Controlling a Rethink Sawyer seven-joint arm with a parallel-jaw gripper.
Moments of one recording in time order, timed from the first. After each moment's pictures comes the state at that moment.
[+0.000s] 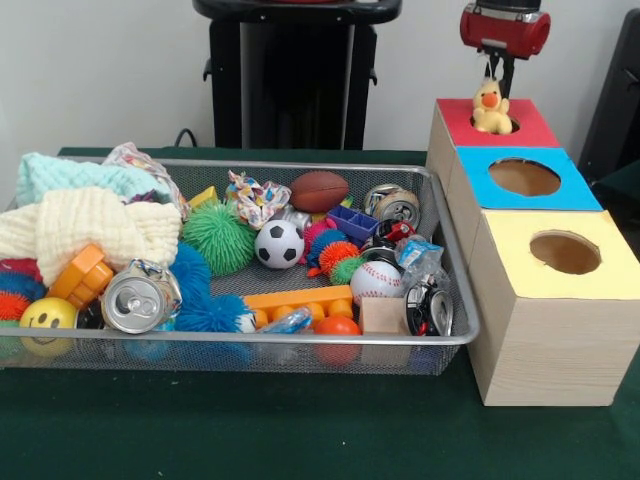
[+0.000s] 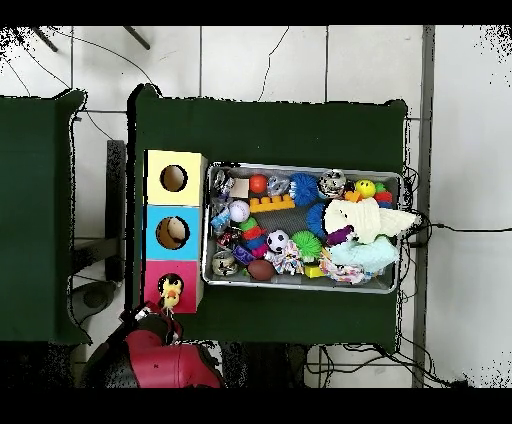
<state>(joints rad) 0.29 -0.85 -0.12 2.25 0.10 0.03 2.63</state>
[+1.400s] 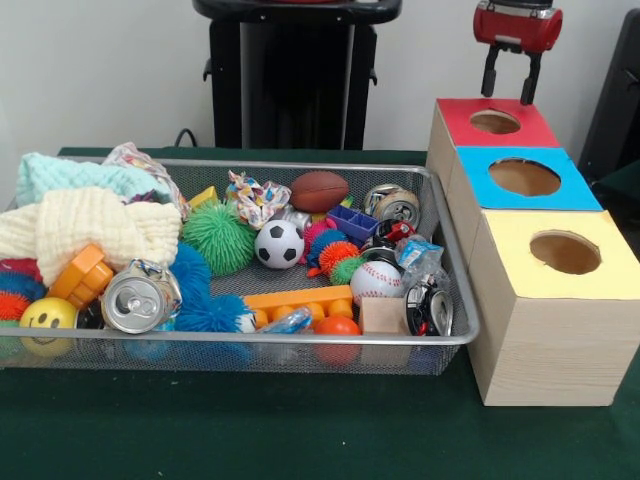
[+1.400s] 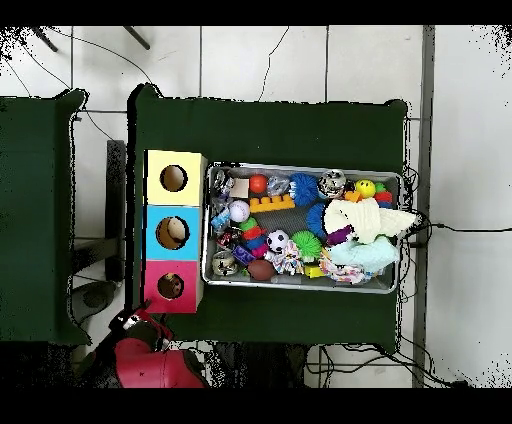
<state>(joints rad) 0.35 -0.85 -0.12 2.25 0.10 0.03 2.63</state>
